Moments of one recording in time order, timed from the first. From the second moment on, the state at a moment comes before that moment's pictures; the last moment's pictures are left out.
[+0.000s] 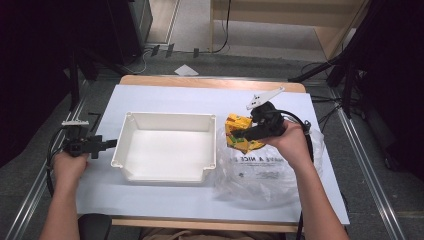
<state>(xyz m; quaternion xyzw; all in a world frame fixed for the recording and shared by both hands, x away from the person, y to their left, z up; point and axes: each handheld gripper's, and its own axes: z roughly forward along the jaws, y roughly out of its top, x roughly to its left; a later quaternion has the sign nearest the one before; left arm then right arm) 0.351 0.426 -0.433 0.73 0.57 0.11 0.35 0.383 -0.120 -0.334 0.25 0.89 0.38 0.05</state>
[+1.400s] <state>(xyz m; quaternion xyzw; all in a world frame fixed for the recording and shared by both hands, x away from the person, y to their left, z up) 0.352 0.428 -0.433 0.73 0.58 0.10 0.36 0.419 -0.070 -0.310 0.21 0.89 0.39 0.04</state>
